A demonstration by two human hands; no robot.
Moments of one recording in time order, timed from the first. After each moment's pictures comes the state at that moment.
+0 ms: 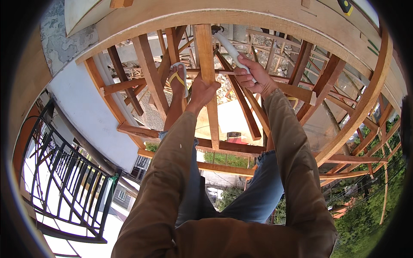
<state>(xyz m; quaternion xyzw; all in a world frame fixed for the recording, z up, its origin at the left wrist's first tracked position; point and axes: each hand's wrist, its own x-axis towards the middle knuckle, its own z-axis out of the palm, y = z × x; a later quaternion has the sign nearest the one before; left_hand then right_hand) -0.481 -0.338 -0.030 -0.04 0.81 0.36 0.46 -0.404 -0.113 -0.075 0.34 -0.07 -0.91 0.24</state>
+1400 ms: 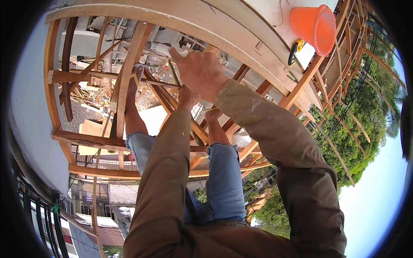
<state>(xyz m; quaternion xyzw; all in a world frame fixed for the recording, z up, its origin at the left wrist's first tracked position) -0.411 -0.340 -0.105 -0.12 0.68 0.61 0.39 -0.645 -0.273 0.161 -0.12 0.90 -0.03 0.42</state>
